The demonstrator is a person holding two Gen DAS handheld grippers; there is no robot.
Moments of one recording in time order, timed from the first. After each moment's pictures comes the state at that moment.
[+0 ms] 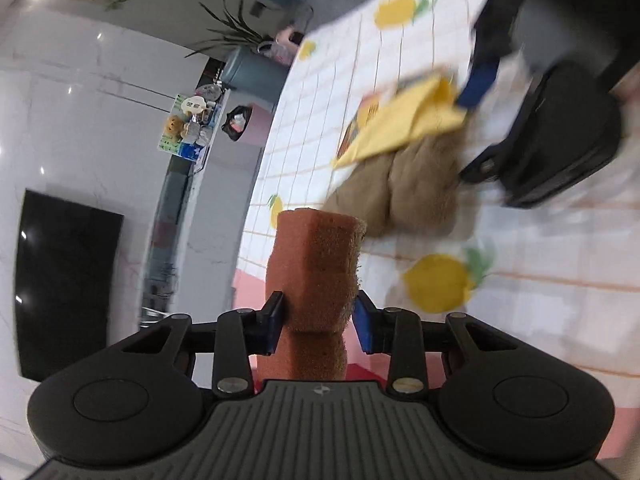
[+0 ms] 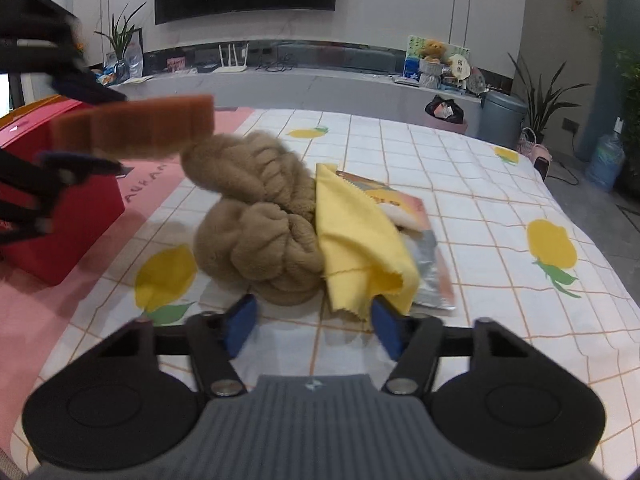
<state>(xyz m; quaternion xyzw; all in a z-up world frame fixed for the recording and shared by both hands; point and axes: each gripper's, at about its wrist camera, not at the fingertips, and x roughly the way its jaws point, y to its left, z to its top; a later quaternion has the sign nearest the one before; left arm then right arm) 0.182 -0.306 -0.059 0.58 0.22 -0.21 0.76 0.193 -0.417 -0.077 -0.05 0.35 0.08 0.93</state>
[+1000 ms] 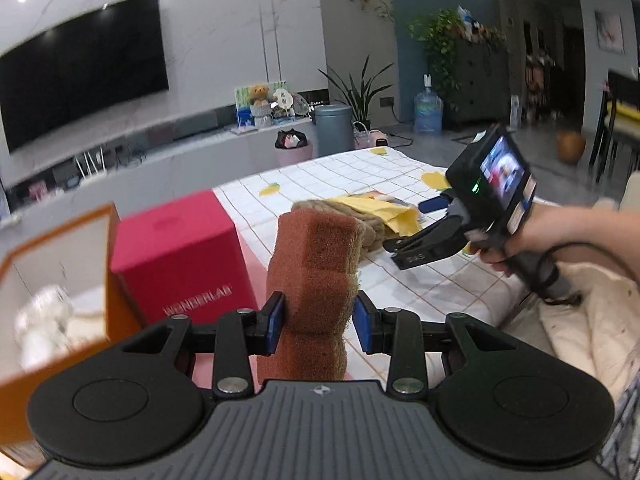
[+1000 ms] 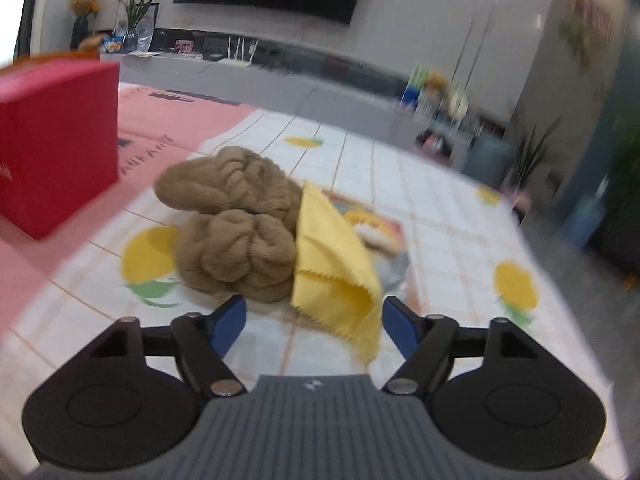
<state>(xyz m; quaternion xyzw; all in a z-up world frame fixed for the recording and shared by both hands) 0.051 -0.176 -0.008 0.10 0.26 -0.23 0.93 0.178 -0.401 -0.078 -0.17 0.31 0.06 0.93</state>
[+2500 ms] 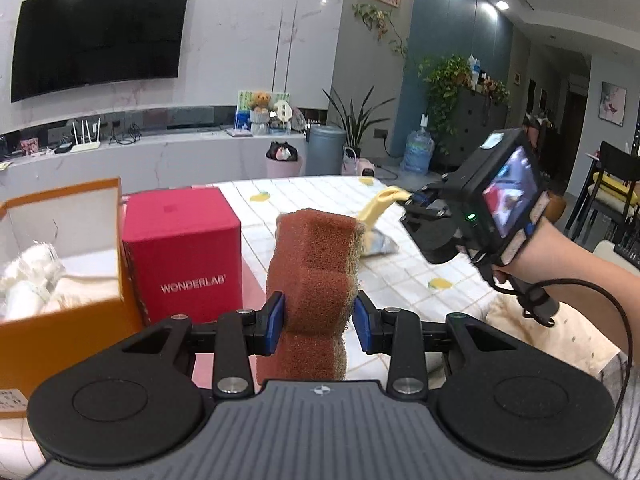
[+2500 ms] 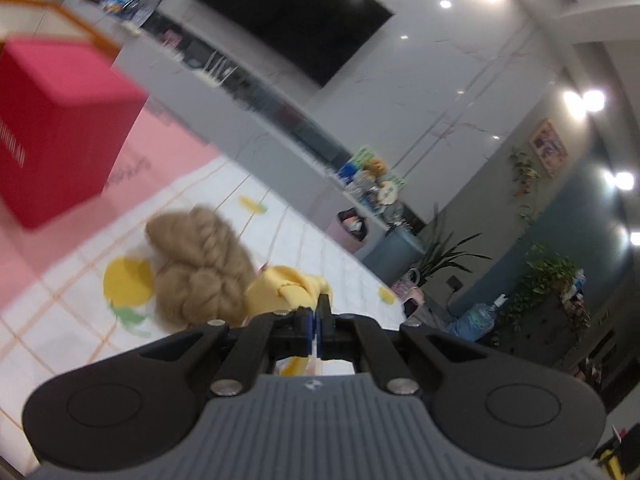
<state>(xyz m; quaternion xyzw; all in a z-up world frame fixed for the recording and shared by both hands) 0.037 -0.143 0.023 0.00 0.25 -0.25 0.94 0.126 -0.351 -0.007 -0.33 0.21 -0.03 0.92</state>
